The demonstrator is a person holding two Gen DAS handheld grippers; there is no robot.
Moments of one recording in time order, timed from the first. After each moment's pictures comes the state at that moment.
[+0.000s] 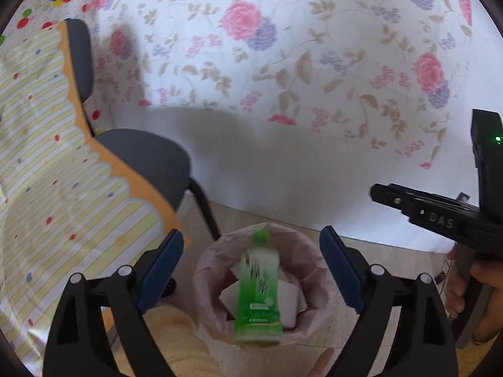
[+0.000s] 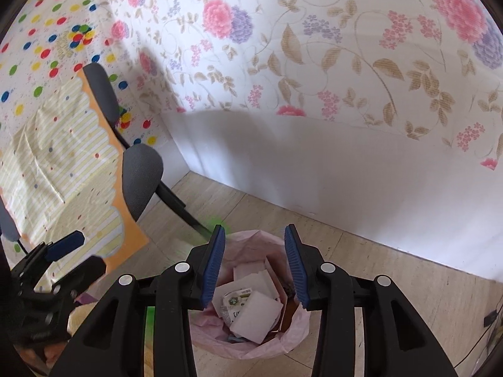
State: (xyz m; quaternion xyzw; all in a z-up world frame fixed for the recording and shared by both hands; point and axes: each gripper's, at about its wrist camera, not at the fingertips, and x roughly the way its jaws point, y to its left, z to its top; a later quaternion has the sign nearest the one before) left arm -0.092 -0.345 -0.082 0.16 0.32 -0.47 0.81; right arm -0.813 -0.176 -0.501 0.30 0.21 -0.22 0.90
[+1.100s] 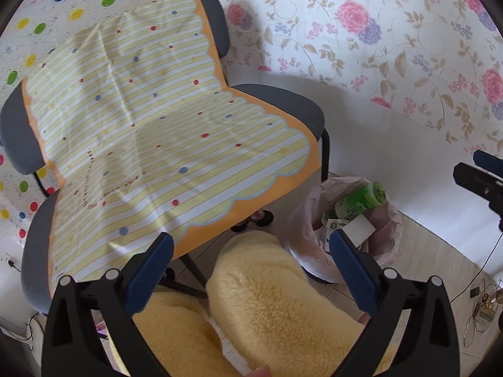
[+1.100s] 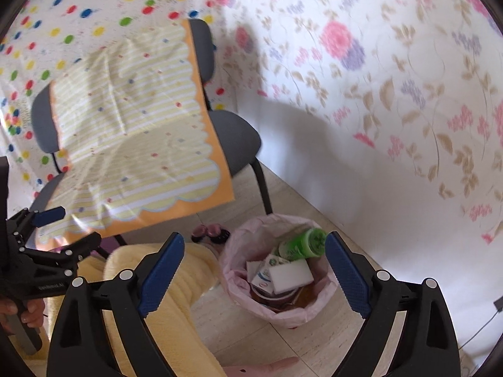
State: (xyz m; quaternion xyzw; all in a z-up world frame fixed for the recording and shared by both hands) left arm -0.113 -0.187 -0.034 0.17 0.38 -0.25 0.87; right arm -0.835 -0.051 -0.411 0.15 0.24 -0.12 0.95
